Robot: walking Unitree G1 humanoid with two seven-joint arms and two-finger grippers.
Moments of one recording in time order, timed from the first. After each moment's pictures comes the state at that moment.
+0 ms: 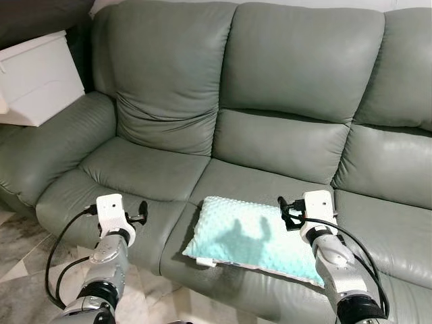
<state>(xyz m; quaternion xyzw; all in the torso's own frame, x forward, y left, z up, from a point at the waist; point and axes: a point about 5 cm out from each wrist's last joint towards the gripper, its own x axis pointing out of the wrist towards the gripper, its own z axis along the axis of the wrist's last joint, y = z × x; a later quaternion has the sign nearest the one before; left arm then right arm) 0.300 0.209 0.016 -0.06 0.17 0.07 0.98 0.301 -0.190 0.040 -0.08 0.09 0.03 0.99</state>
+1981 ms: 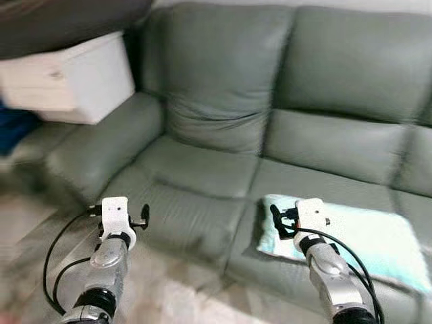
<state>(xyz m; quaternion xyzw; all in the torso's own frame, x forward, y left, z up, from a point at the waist) 0.295 0.206 0.016 -0.01 0.16 0.05 0.99 0.287 -0.178 0.033 -0.08 0.11 0.04 0.99</state>
